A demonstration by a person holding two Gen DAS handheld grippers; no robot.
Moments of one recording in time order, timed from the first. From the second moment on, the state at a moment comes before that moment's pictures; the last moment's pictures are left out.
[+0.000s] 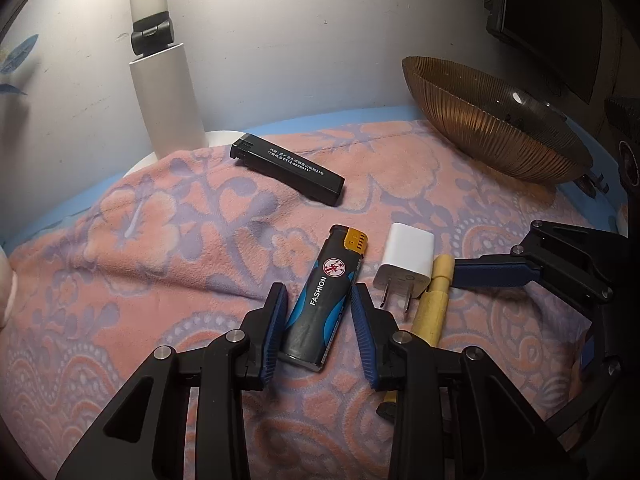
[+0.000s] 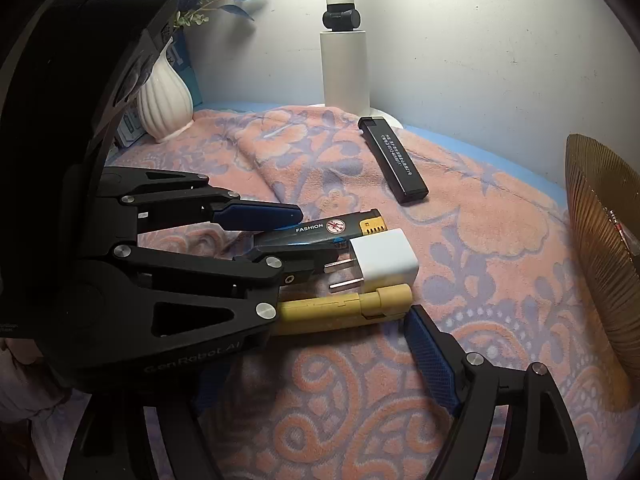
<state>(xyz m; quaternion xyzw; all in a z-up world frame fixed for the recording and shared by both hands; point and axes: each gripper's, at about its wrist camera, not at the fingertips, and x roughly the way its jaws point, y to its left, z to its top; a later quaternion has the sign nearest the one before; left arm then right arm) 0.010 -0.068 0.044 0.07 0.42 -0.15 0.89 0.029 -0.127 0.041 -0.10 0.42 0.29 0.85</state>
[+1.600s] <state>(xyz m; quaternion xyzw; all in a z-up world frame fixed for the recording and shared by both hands) -0.018 -0.013 0.054 -0.09 0.40 -0.02 0.91 0.019 -0.184 0.060 0.01 0.40 0.27 0.88</state>
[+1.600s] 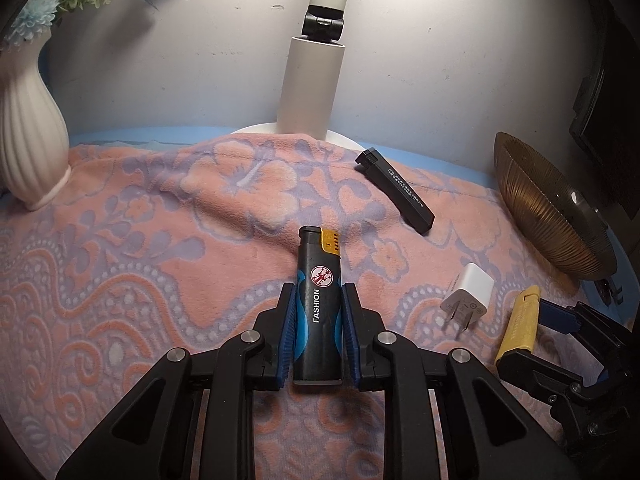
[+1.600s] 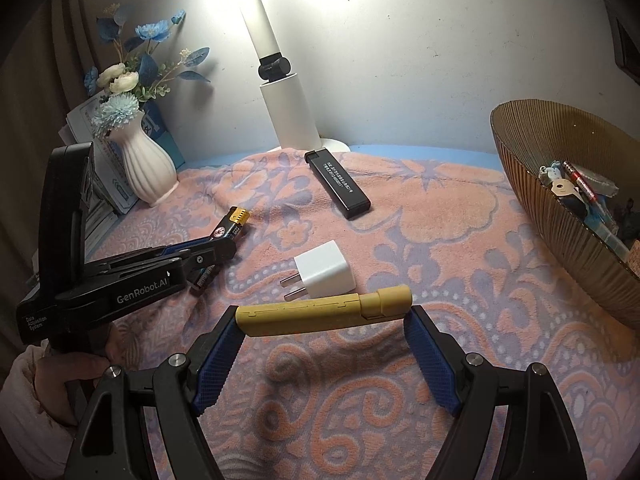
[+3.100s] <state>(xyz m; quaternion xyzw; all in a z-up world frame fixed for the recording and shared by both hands) 0.096 -0.216 0.154 -0.02 0.33 -0.22 0.92 0.016 -0.354 0.123 0.13 0.21 0.01 0.97</state>
